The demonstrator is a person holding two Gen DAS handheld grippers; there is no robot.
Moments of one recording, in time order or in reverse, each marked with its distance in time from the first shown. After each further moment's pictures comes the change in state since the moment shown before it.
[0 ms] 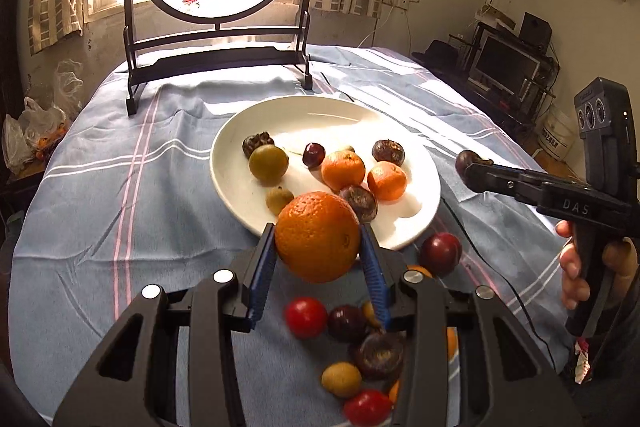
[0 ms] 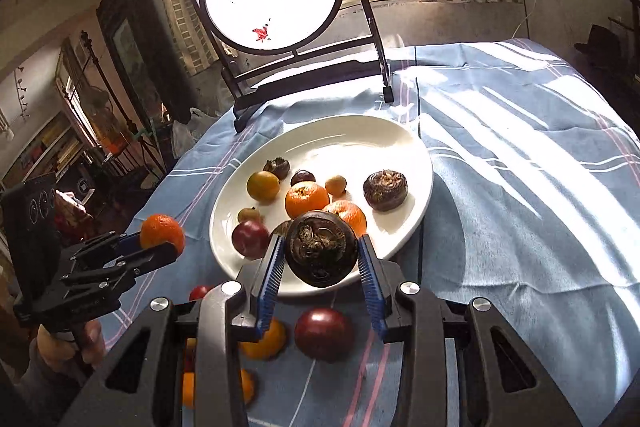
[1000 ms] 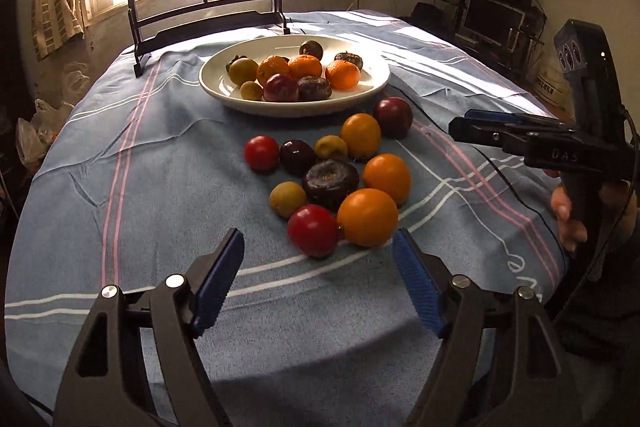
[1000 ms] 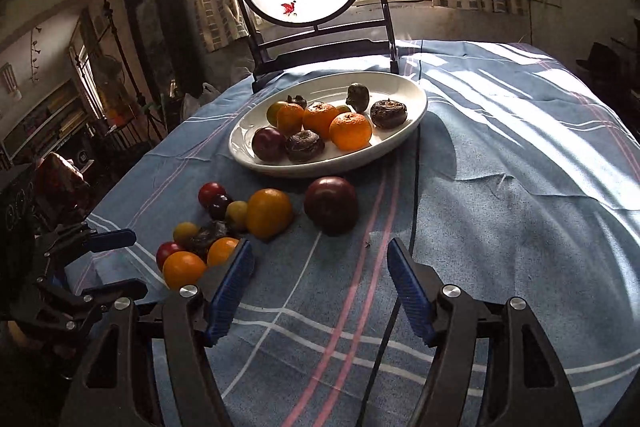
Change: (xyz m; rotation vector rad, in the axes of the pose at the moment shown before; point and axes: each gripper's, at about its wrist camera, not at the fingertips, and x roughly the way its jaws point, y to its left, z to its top) left arm -0.055 -0.048 -0.127 0.092 0.058 0.057; right arm -0.048 0.014 -0.108 -0.132 -0.028 -0.021
